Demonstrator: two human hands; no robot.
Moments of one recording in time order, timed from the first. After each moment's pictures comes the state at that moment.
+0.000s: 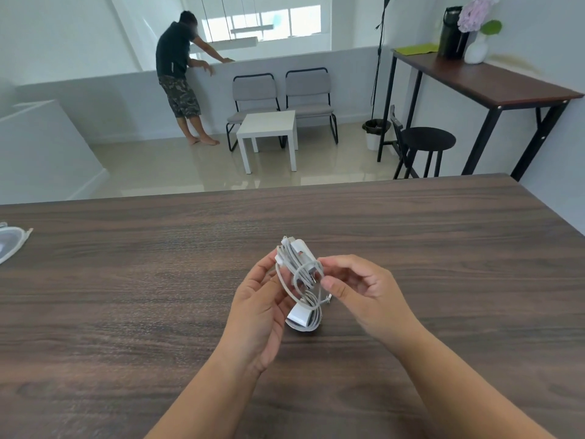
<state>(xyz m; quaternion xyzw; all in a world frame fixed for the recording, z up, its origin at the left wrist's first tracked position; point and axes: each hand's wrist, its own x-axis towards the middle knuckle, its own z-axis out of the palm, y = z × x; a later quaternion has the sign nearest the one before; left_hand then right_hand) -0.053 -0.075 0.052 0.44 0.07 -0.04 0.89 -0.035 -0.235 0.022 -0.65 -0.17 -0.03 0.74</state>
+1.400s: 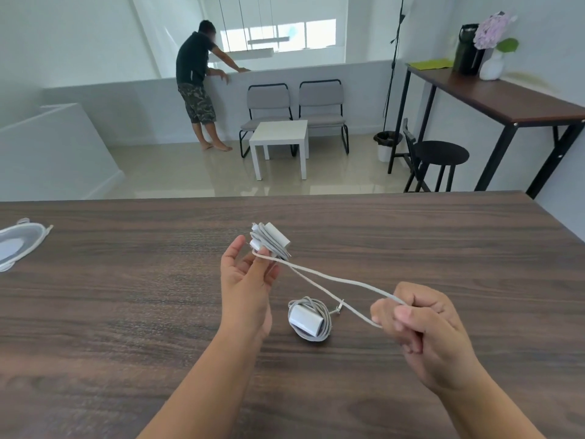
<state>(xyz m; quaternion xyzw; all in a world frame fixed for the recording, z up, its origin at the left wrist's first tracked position) -0.012 -0.051 0.044 0.47 0.13 0.14 0.86 -0.068 -0.258 0.040 -0.56 -0.17 -0.04 0.81</state>
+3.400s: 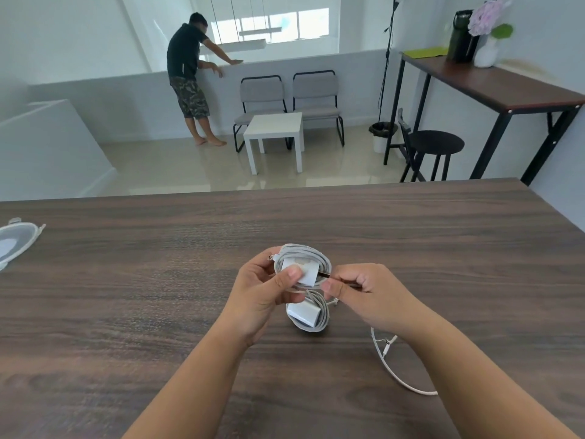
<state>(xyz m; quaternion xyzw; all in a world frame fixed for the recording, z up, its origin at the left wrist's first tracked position) -0.027 -0.041 0.039 0.60 -0.07 -0.06 0.79 -0.020 -0.242 0.031 -0.85 -0.21 0.03 0.49</state>
